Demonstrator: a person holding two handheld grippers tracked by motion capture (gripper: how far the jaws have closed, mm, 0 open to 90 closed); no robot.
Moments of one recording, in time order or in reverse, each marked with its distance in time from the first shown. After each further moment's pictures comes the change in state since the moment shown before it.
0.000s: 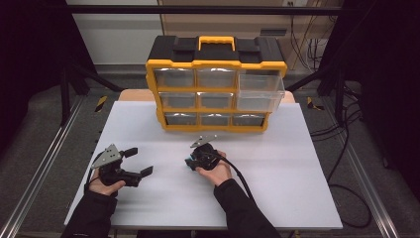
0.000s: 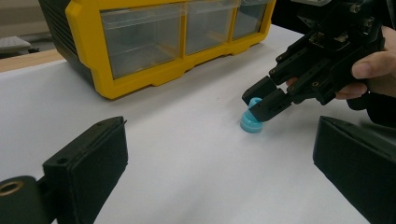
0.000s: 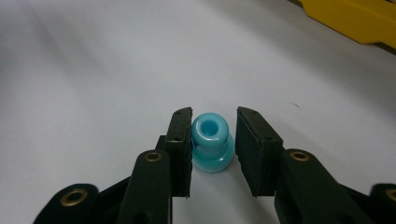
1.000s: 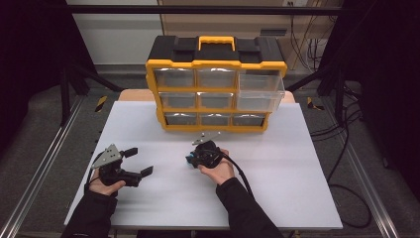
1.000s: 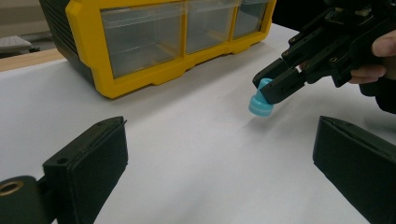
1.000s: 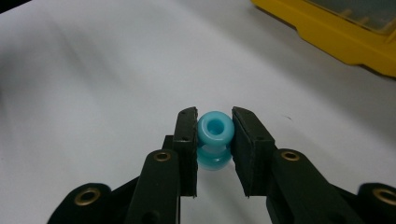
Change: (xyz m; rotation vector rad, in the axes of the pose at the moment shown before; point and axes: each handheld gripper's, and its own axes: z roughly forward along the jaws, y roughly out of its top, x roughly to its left) left arm 0.000 0.000 0.000 0.003 0.002 0.002; right arm 0.001 0.010 -0.020 -0.037 0.022 -0.012
